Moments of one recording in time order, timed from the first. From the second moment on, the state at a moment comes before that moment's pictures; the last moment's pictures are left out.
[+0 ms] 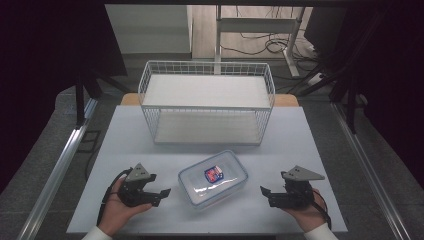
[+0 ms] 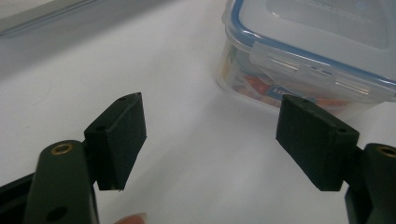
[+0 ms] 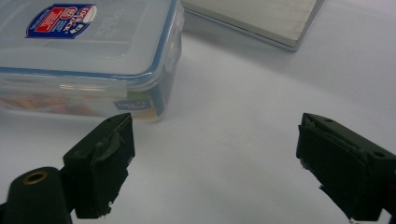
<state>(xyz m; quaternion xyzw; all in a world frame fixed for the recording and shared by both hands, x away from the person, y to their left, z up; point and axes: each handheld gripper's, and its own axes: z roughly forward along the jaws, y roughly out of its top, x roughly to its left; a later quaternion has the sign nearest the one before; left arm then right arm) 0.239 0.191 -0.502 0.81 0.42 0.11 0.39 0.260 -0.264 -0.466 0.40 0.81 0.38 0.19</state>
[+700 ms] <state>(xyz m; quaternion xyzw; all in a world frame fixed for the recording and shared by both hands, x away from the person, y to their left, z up) 0.233 0.192 -0.479 0.81 0.40 0.12 0.41 0.257 -0.258 -0.465 0.39 0.82 0.38 0.19</state>
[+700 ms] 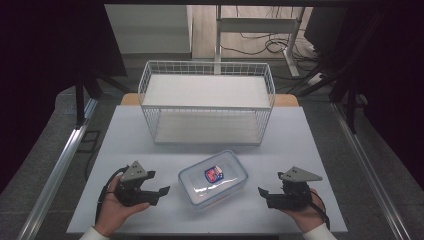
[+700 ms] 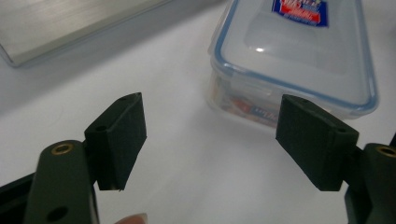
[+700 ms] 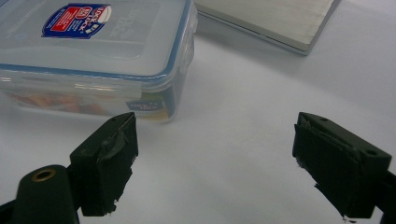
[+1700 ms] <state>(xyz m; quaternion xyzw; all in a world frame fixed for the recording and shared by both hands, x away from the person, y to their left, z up) 0.238 0.098 -0.436 0.85 0.30 0.04 0.42 0.259 -0.263 -0.465 0.40 0.81 0.38 0.20</state>
